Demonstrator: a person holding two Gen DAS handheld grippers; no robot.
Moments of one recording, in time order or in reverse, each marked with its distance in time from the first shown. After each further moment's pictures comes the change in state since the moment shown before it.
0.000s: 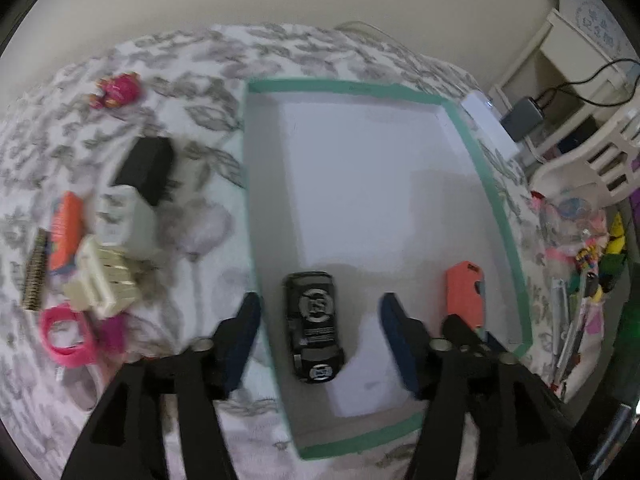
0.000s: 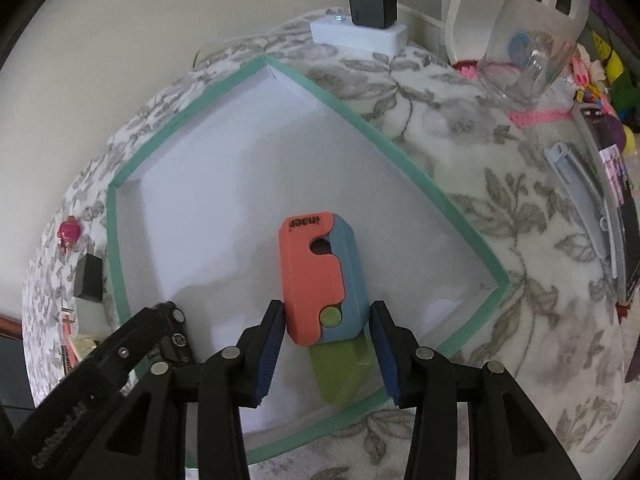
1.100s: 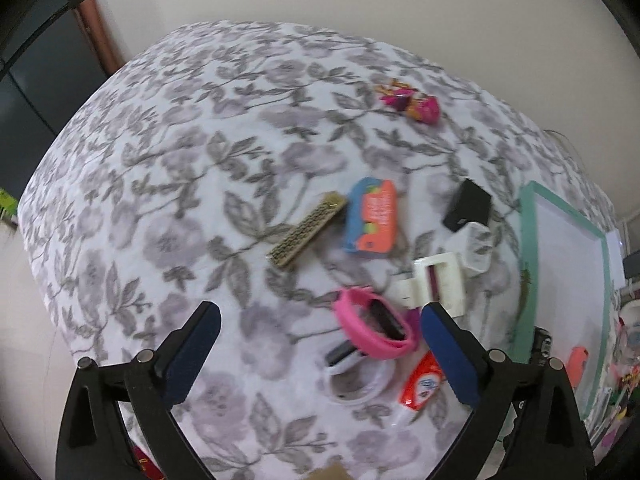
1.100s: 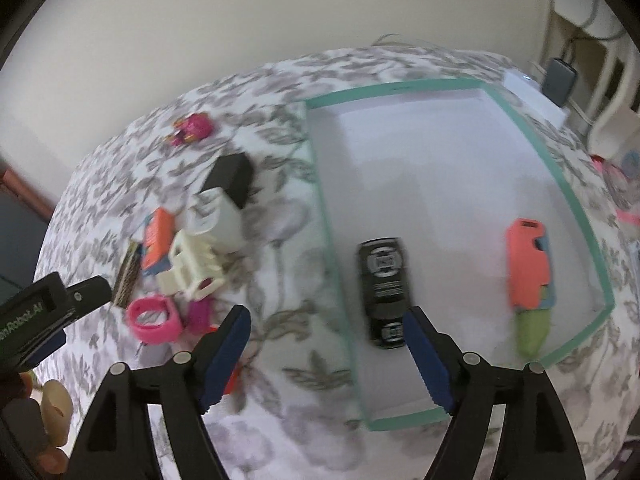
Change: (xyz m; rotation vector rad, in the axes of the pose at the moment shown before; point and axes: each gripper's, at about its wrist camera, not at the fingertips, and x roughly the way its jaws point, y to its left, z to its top) left arm -0.072 0.197 -0.029 -0.431 -0.054 0.321; right arm -0.015 0.149 -0.067 -0.402 0.003 0.151
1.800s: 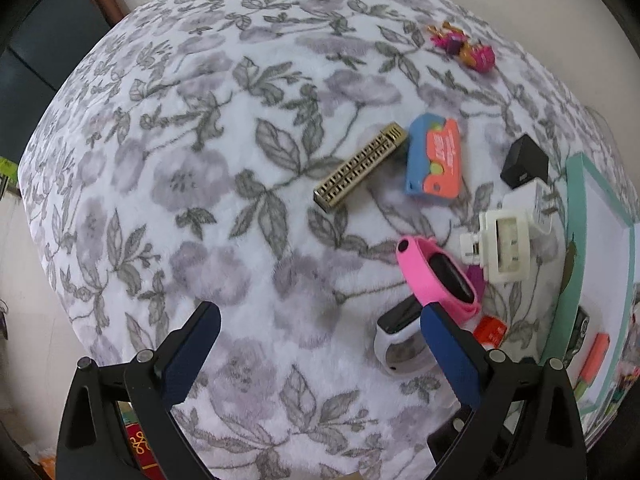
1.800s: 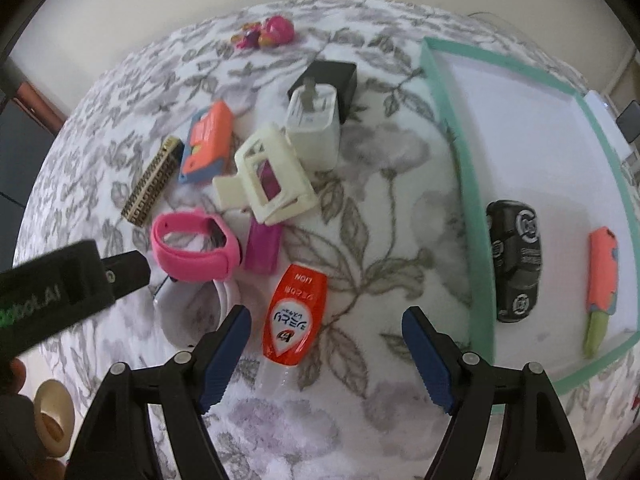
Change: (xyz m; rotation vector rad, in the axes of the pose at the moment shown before) left arm 0.035 0.026 -0.010 -0.023 0.197 0.035; right arm 0.043 0.063 -0.027 -0.208 0.170 -0.011
